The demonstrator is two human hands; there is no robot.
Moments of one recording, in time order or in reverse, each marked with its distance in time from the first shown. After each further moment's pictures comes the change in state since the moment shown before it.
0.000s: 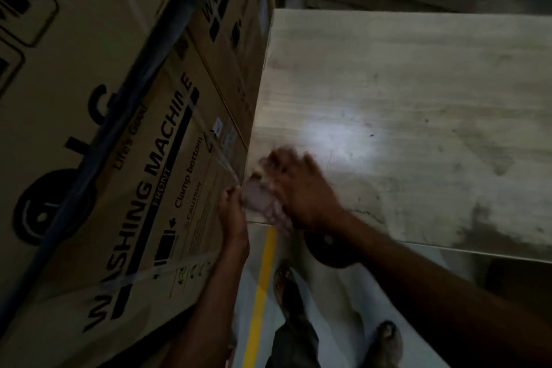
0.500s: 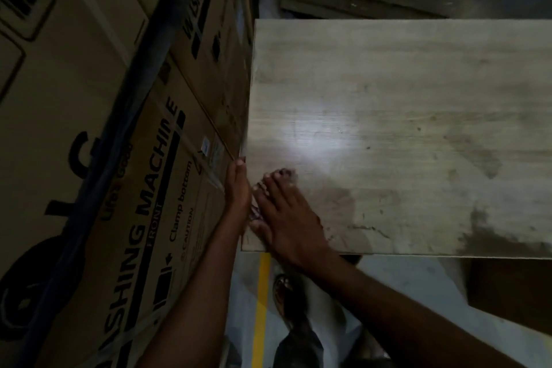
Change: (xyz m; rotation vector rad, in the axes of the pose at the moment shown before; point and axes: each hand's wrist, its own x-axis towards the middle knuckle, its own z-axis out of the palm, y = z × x) left_hand 0.069 0.058 0.058 0.201 -0.292 0.049; right_hand 0.000 -0.056 0.009 0.024 0.076 0.135
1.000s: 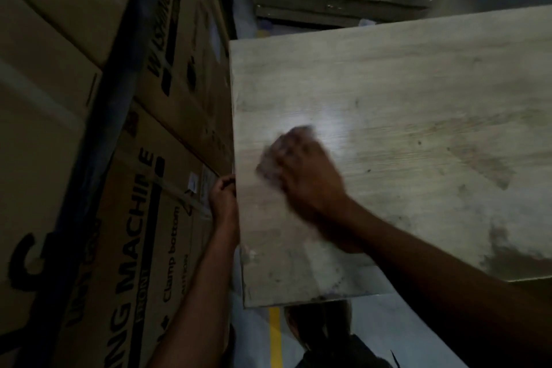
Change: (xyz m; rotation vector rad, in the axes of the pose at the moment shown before) left_hand 0.083 0.009 0.022 -0.061 -0.006 -0.122; right_hand 0.121 0.117 -0.025 -0.217 0.106 0.070
